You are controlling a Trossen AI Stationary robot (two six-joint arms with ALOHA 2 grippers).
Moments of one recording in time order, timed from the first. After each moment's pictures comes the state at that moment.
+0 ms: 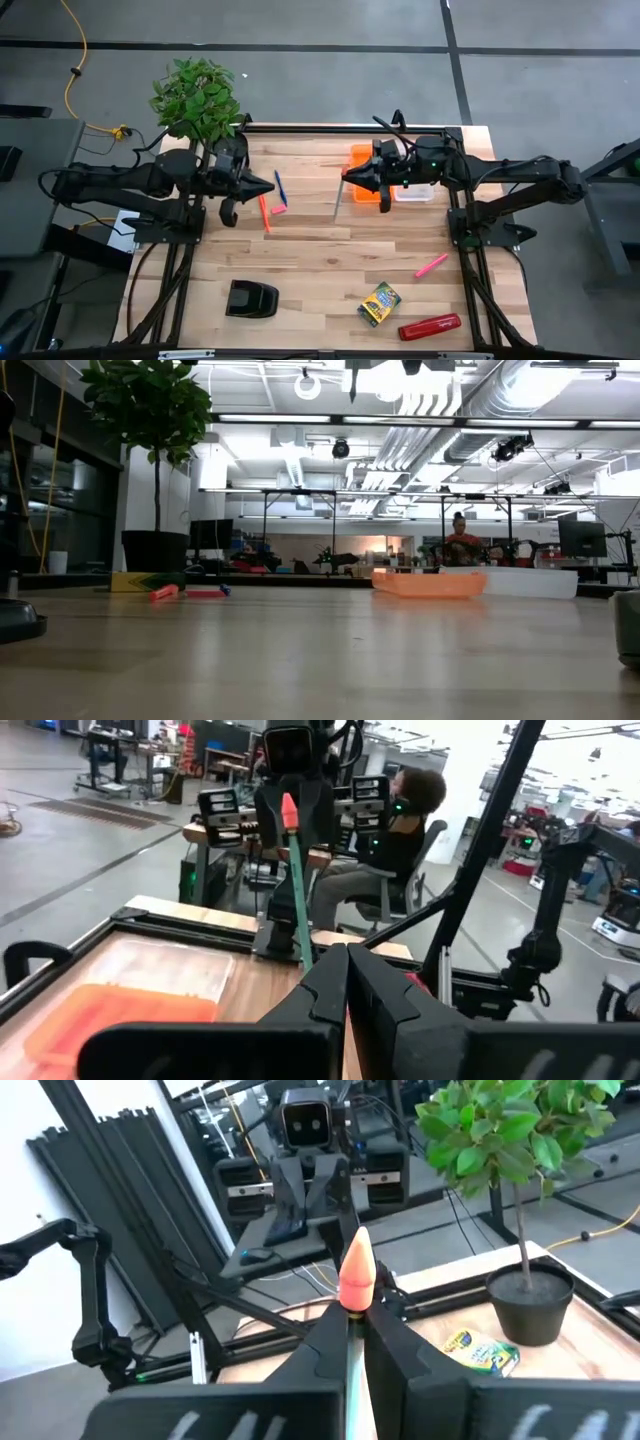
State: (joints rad) left arm 0.08 0.81 0.80 -0.01 -0.01 -0.21; right arm -0.07 1.18 1.03 0.10 -0.14 0.29
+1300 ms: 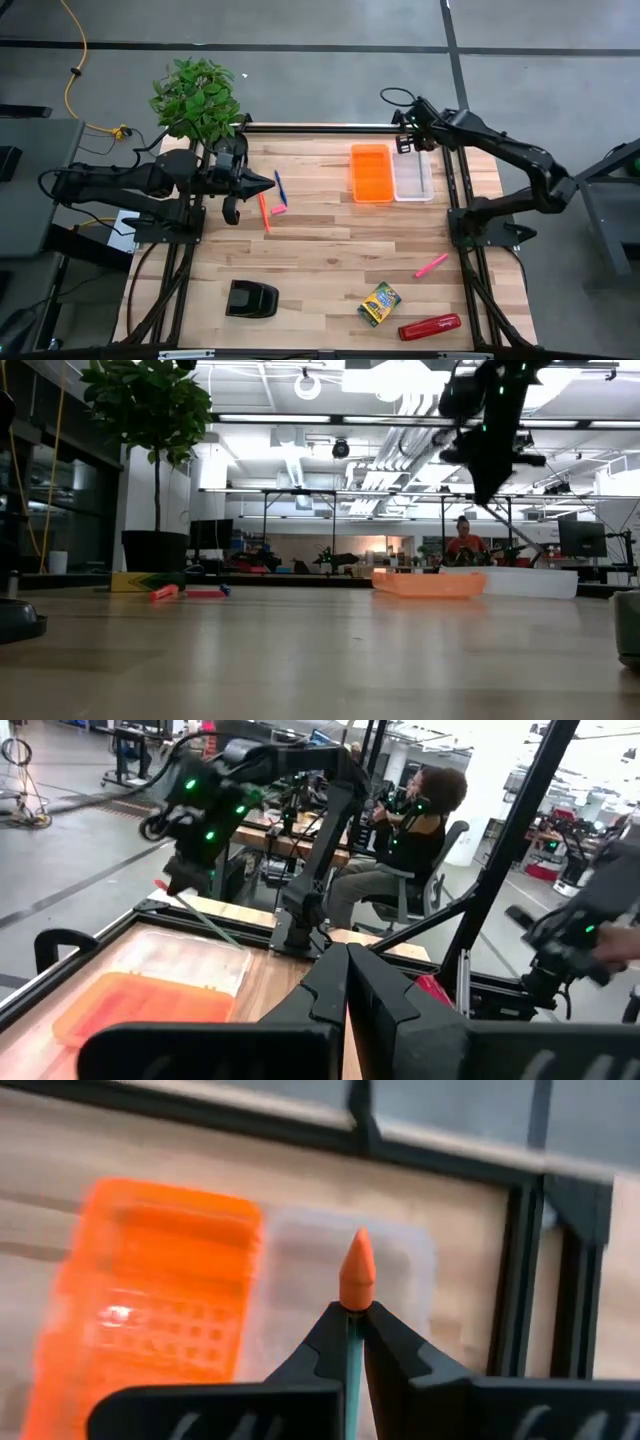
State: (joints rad) left arm 0.08 0.81 0.80 -0.03 -0.06 -0.22; right arm -0.73 1.29 1.09 -1.00 0.28 0.59
